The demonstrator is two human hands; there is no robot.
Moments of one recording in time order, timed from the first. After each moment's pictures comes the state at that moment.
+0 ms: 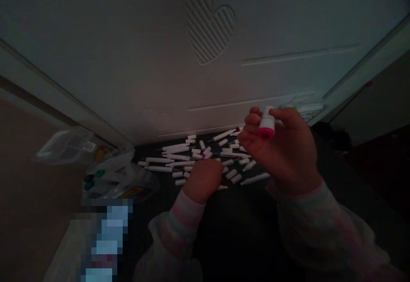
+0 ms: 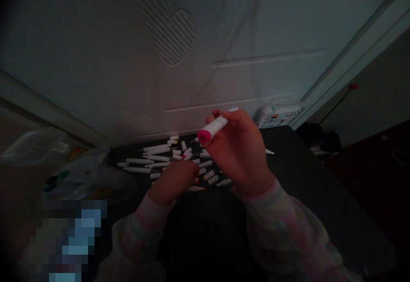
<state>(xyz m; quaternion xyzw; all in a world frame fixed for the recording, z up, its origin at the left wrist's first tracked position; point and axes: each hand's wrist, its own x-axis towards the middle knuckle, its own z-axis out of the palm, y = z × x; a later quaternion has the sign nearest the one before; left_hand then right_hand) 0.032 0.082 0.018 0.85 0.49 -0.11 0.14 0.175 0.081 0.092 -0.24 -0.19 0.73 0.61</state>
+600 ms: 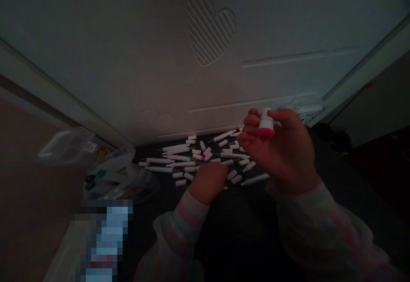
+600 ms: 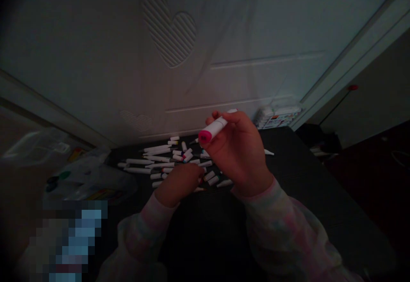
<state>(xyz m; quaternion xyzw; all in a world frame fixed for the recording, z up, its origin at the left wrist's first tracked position) 0.037 0.078 0.012 0.88 0.45 -0.09 0.15 0.175 0.081 0.092 -0.22 -0.15 0.75 0.61</state>
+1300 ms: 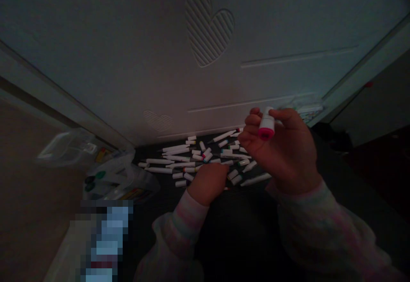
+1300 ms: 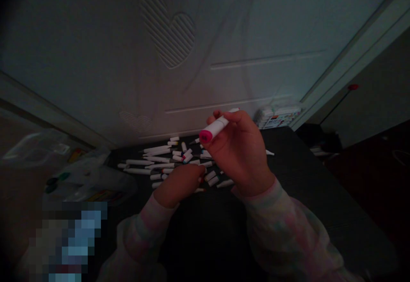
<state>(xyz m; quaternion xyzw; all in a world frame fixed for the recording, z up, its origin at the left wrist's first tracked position) 0.037 0.078 0.003 0.87 0.46 -0.07 0.15 0.178 0.084 0.087 -0.20 -0.16 0.76 0.60</state>
